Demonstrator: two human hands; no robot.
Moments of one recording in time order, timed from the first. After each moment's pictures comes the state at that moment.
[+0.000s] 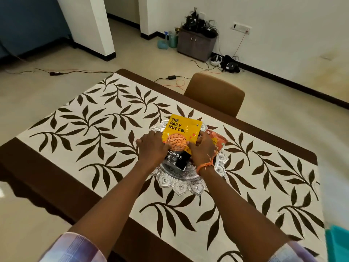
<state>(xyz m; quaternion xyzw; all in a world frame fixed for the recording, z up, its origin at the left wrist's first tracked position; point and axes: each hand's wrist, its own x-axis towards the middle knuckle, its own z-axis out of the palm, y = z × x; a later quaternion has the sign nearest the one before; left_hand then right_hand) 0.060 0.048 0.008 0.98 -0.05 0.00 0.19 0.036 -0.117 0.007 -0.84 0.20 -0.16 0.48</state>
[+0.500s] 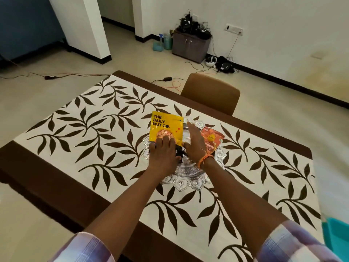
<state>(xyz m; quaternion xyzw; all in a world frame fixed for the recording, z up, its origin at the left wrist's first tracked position) 0.027 0.023 -0.012 0.98 -0.17 0.02 0.04 0.046 -0.121 -0.002 -0.93 0.00 -0.06 0.35</state>
